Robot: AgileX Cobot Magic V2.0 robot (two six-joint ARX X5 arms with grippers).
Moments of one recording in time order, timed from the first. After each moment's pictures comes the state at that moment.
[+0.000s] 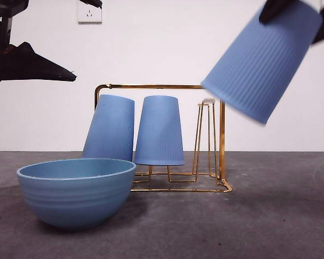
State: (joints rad) left arm -0.31 1.04 0.76 -0.33 0.84 -0.22; right arm 0.56 0.79 0.77 -0.64 -0.27 0.19
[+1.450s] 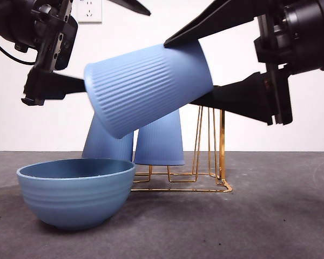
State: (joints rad) left arm -0.44 1.27 0.76 -0.06 0.99 -0.89; right arm 0.67 1.09 0.30 0.64 -0.54 0.81
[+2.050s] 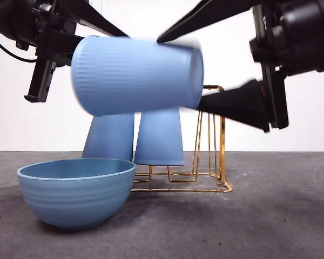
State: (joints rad) left arm -0.44 1.27 0.77 -0.06 1.00 -0.88; right arm 0.67 1.10 0.30 0.65 -0.53 0.85
